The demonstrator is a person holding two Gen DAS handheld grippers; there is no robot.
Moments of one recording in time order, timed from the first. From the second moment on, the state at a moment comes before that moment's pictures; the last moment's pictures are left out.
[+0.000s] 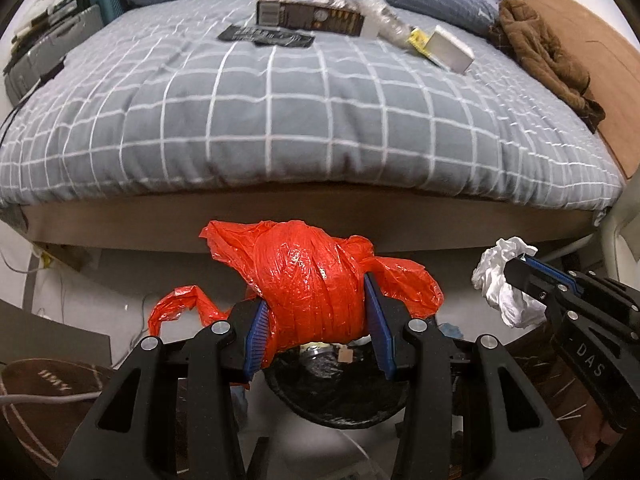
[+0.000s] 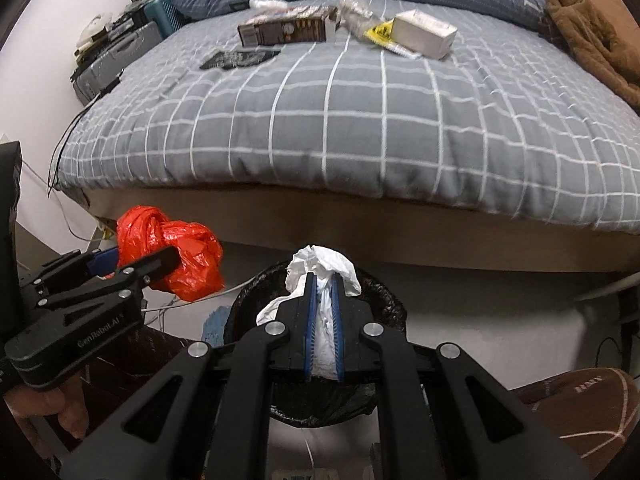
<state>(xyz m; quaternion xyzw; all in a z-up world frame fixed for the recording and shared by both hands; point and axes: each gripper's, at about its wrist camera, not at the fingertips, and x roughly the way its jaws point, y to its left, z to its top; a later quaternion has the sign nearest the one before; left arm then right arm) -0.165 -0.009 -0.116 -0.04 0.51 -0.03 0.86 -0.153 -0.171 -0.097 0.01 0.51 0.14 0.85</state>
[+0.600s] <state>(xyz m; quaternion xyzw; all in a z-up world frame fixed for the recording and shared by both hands) -0.174 0.053 -0.152 -0.06 0.54 0.02 0.84 -0.141 -0.120 -0.163 -0.01 0.56 0.18 0.81</state>
